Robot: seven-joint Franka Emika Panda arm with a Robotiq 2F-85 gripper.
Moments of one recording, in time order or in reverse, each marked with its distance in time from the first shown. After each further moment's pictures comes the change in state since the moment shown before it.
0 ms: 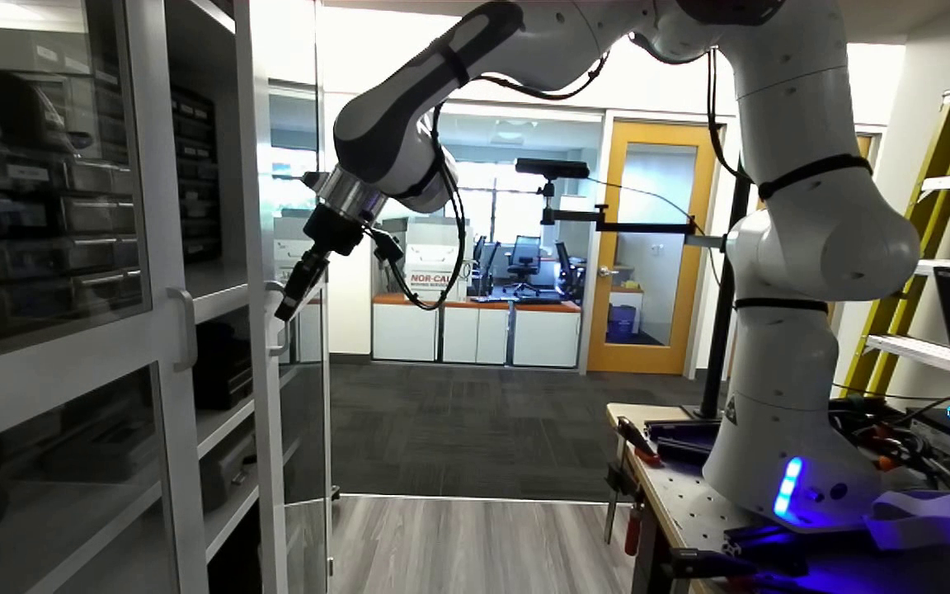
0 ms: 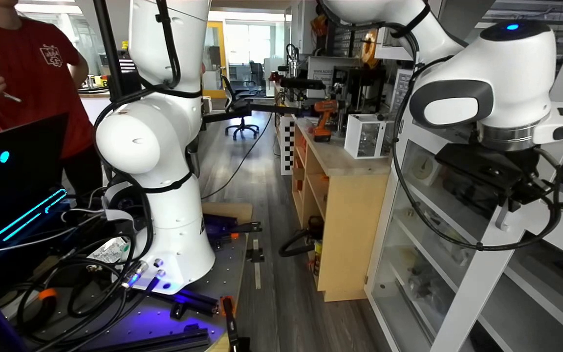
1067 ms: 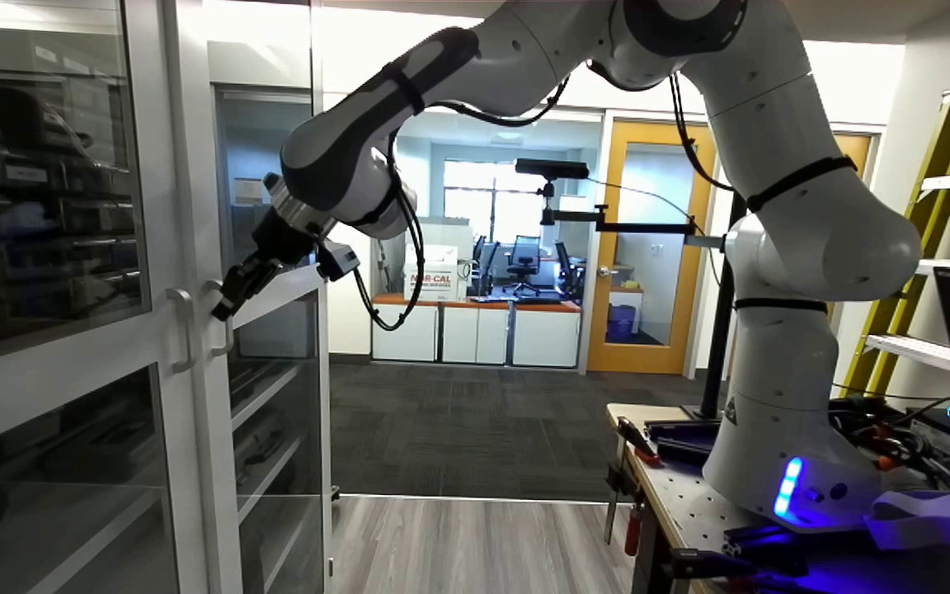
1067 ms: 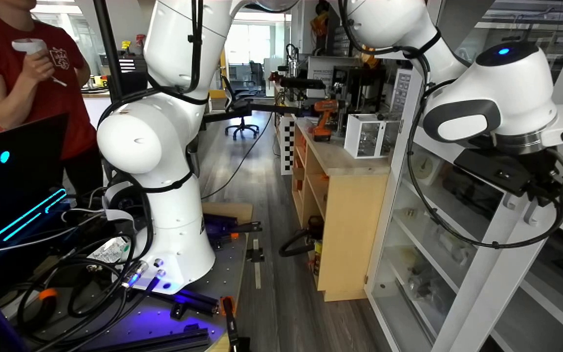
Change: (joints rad) arm 0.018 0.182 0.055 0.178 -0.002 0.209 0.133
